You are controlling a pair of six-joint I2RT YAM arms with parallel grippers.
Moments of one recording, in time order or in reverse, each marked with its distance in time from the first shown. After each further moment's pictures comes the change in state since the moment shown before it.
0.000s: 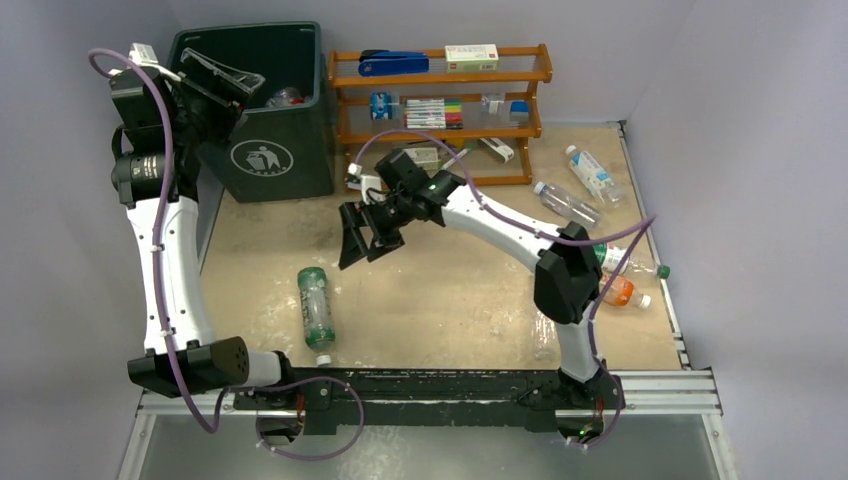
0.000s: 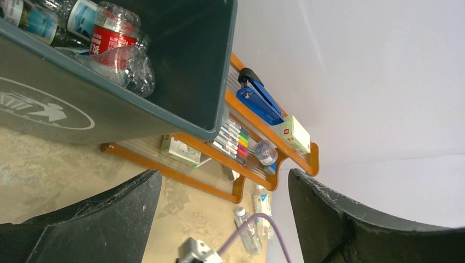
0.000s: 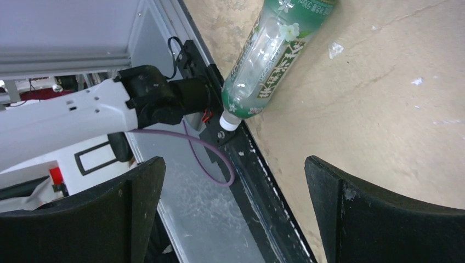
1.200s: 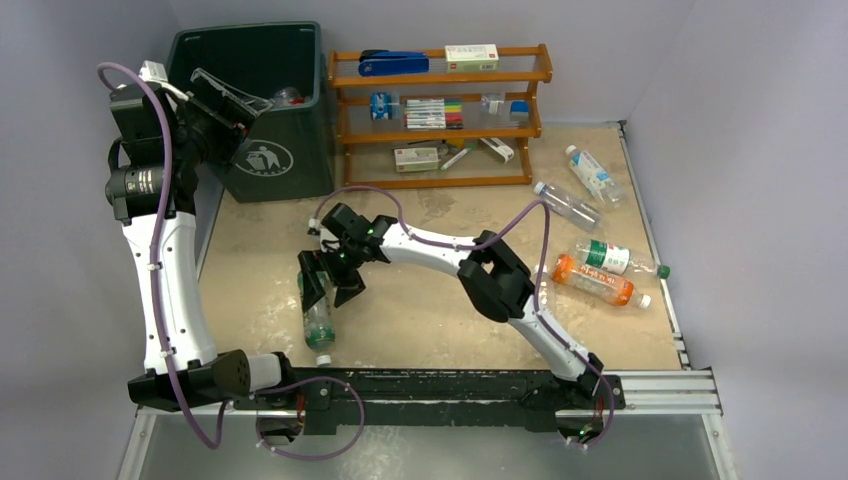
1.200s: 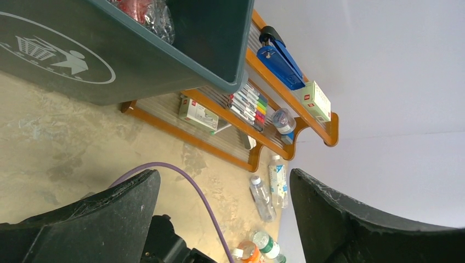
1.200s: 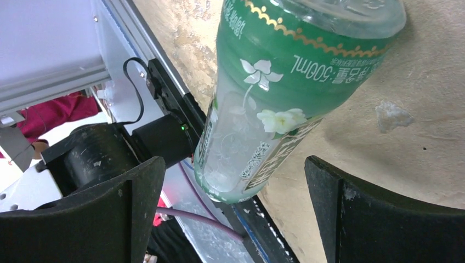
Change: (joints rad) left arm 0.000 -0.066 -0.014 -0.171 0.040 0.068; right arm 0.183 0.426 0.189 0.148 0.028 0.235
